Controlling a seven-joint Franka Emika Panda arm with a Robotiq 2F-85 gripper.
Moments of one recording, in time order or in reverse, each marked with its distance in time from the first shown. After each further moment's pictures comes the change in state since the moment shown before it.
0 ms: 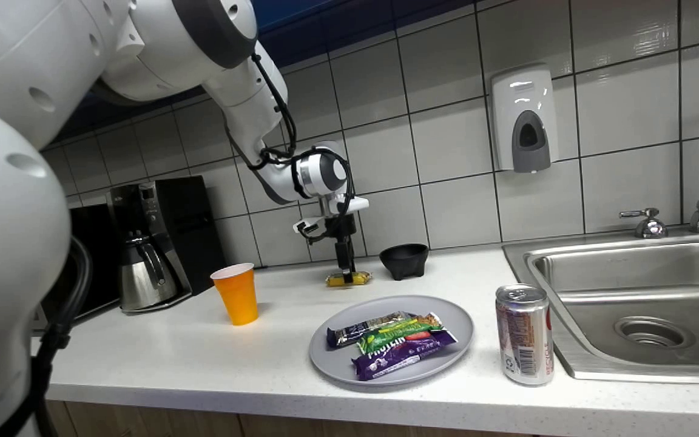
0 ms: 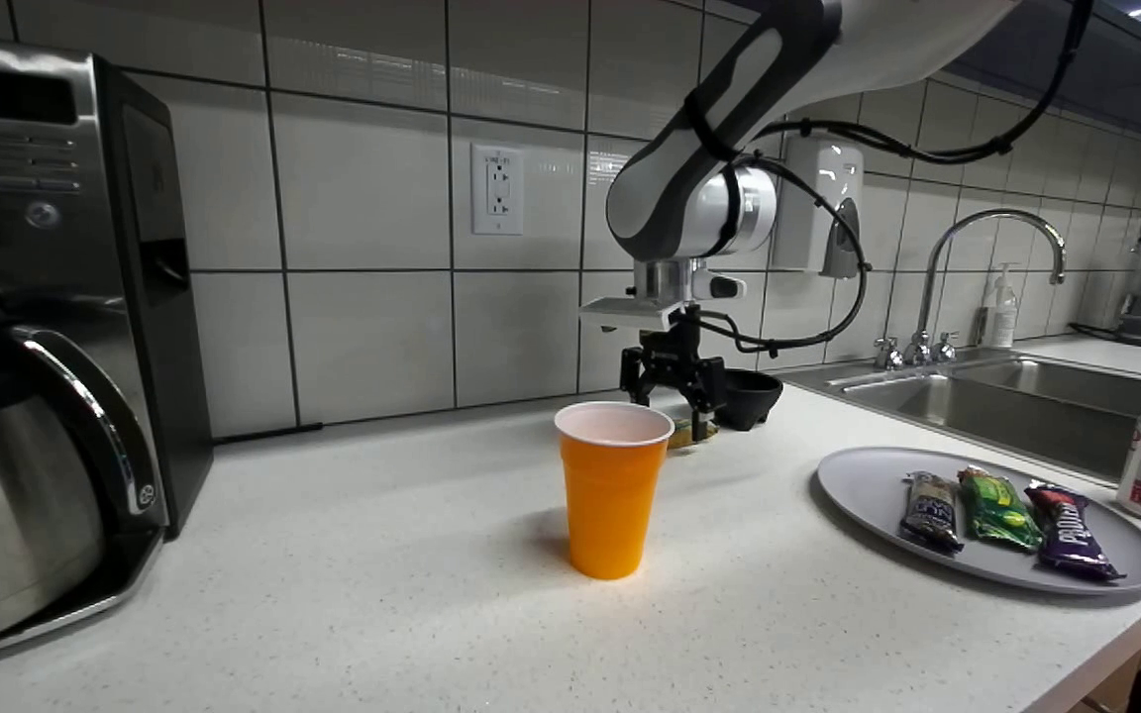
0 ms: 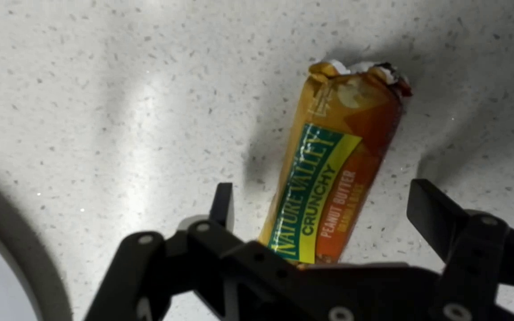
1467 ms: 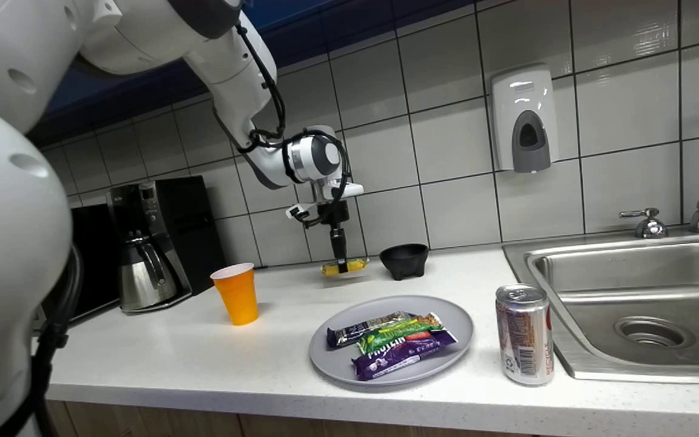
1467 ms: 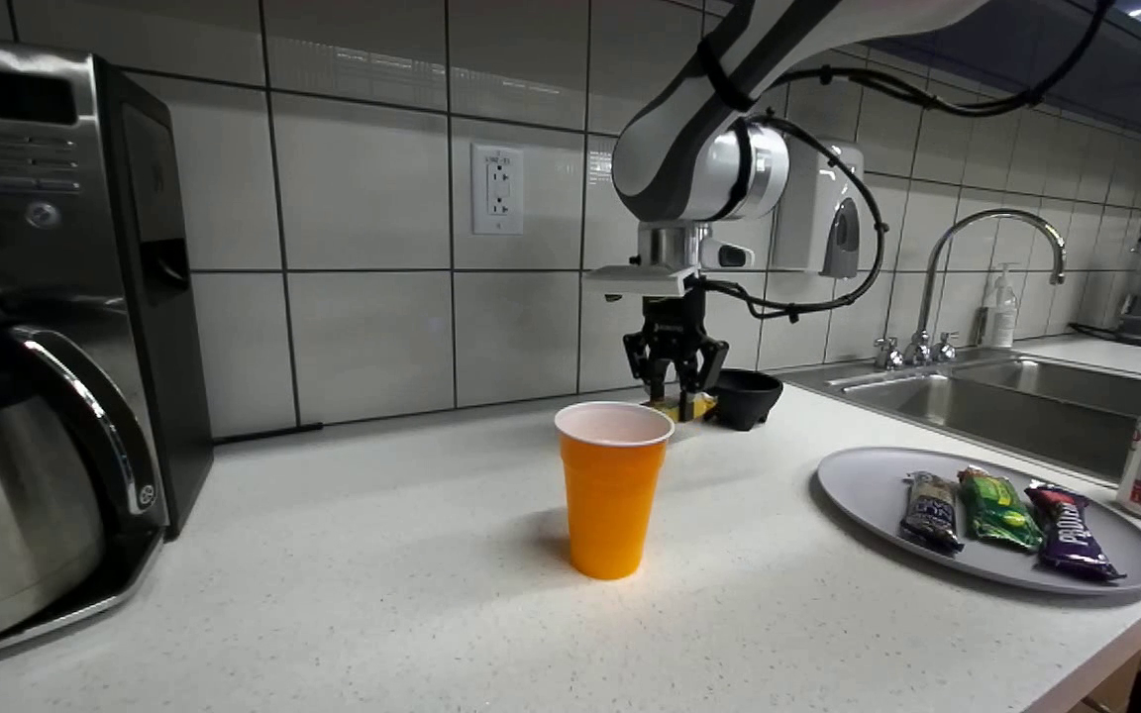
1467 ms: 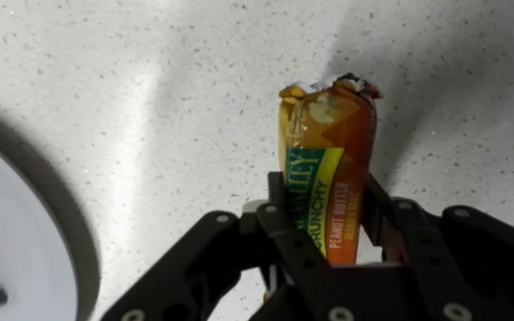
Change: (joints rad) arm 0.008 -0.107 0.004 -0.079 0.007 -0.015 -0.080
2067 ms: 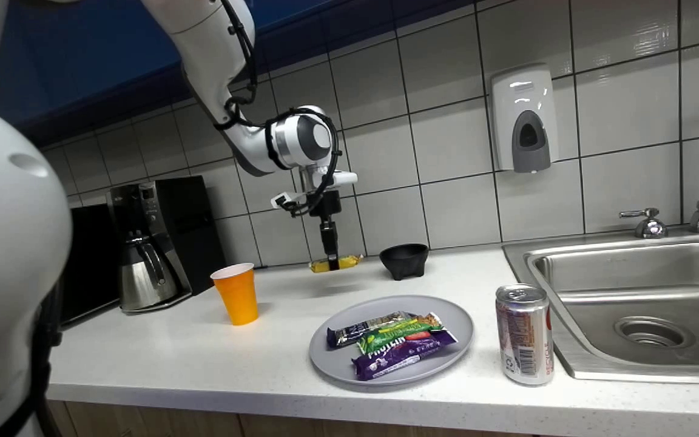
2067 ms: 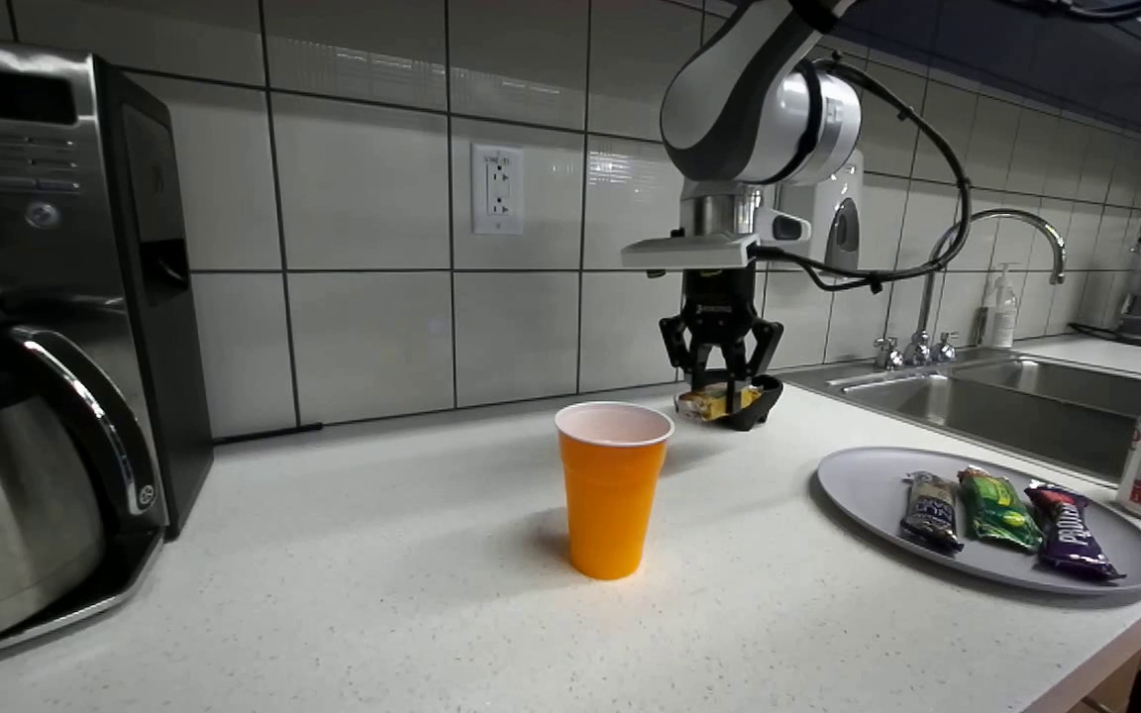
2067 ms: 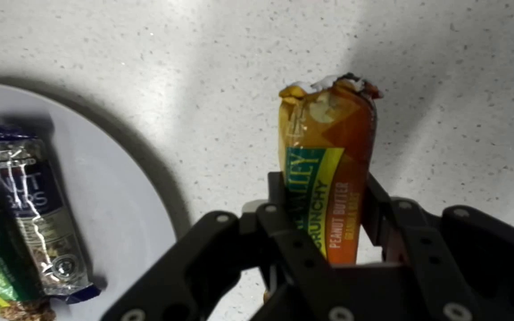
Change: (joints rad) arm 0.000 -0.231 -0.003 -0.296 -0.007 0.052 -0.038
